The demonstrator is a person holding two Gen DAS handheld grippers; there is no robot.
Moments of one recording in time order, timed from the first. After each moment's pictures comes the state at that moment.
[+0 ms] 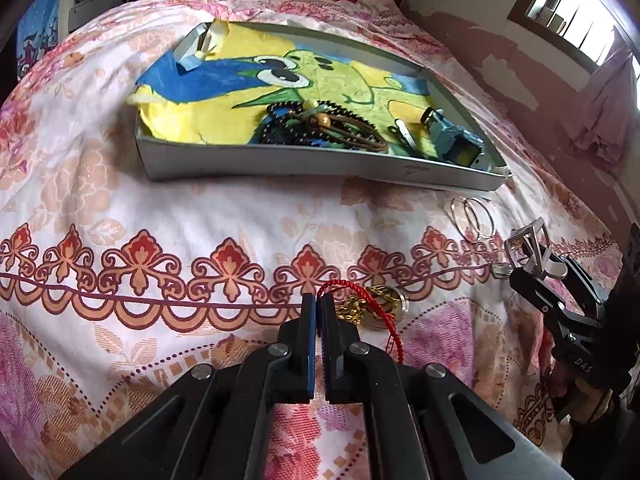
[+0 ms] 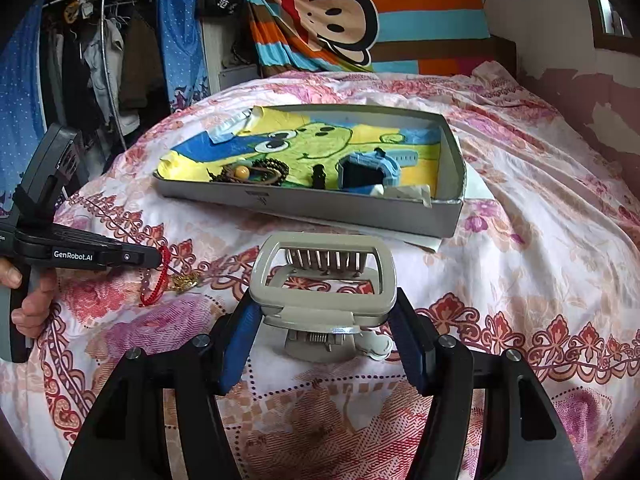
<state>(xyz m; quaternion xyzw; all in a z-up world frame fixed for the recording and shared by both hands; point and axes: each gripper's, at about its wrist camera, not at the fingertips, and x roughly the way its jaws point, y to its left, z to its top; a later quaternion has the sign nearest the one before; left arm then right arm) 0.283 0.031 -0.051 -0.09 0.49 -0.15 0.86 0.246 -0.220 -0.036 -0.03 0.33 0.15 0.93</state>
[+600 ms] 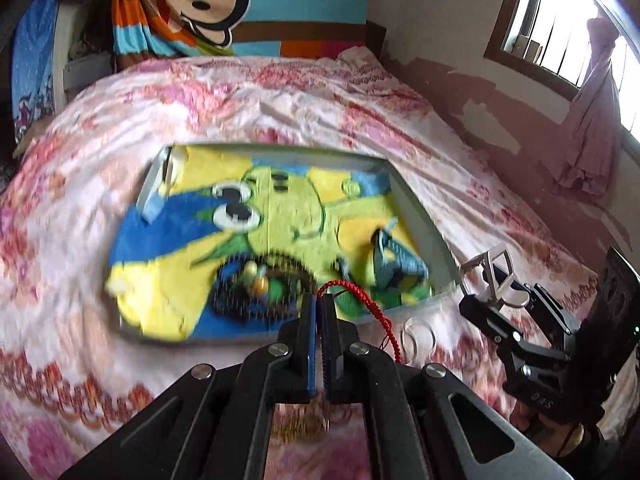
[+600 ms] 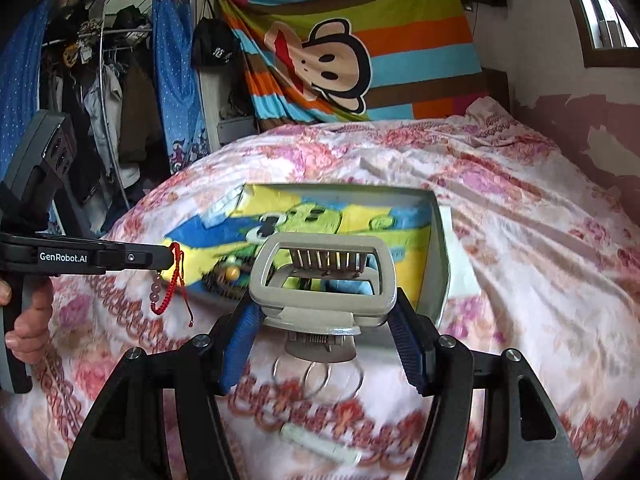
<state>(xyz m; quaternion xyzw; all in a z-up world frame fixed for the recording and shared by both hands) 0.332 -0.009 0.045 -0.08 0.39 -0.14 0.91 0.292 -0.234 0.022 0.00 0.25 0.15 0.96</state>
